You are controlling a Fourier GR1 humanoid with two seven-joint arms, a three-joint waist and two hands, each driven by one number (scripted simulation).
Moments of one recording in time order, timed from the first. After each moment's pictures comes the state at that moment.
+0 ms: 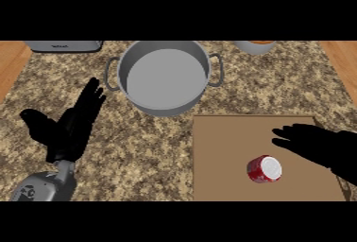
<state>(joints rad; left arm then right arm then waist) -0.17 0.29 -0.20 -1.66 0.25 0.28 0.28 -0.11 -0.85 0.16 -2.05 0.38 0.75 -0.02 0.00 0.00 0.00</state>
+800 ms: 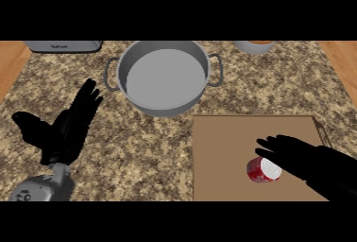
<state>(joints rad) -0.14 0.23 -0.12 -1.69 0.19 0.20 0.31 -0.02 -0.61 0.18 -2.12 0.58 0.80 0.02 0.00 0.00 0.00</state>
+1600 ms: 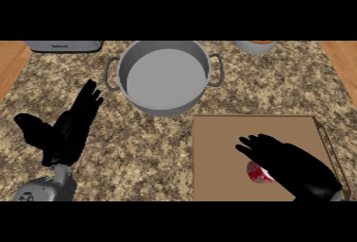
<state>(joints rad) -0.13 0.18 -0.08 -1.69 0.14 0.16 0.32 -0.05 -0.47 0.34 -1.95 0.90 0.72 0.03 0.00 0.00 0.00</state>
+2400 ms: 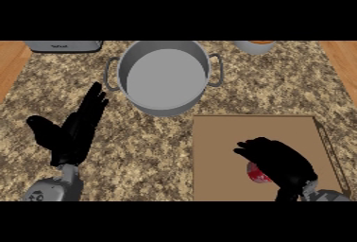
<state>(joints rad) -0.12 0.12 -0.07 -1.66 0.09 0.12 0.29 -0.08 -0.42 0.38 -1.76 1.09 0.67 -0.04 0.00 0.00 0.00</state>
